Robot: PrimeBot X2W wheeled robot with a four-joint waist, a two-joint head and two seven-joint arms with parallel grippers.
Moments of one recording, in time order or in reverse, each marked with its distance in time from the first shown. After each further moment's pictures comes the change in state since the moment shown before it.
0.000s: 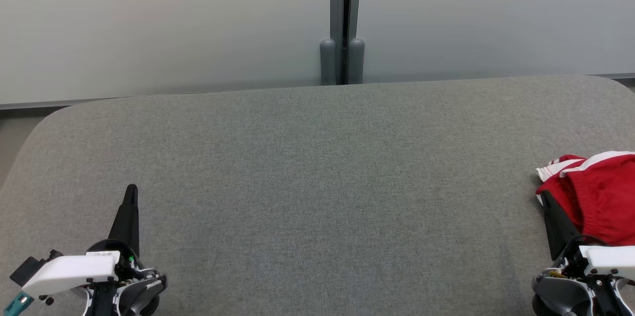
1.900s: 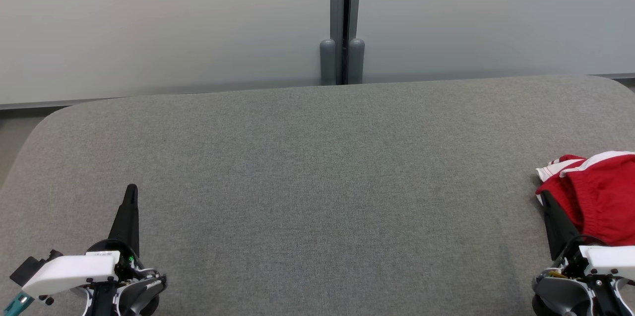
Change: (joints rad) left arm 0.000 0.000 0.000 0.000 0.000 0.000 0.000; right arm 0.000 0.000 0.000 0.000 0.000 0.000 0.000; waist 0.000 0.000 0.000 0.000
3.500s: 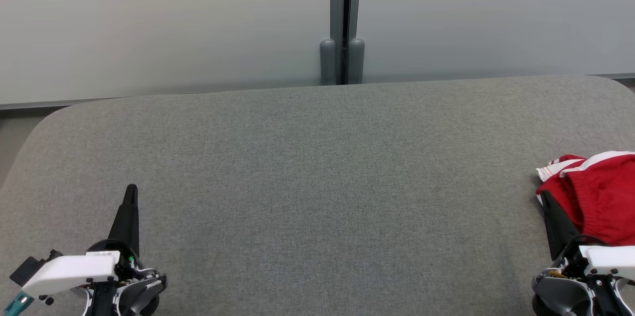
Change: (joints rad) left arm 0.000 0.000 0.000 0.000 0.000 0.000 0.000; right arm 0.000 0.000 0.000 0.000 0.000 0.000 0.000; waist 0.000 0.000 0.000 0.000
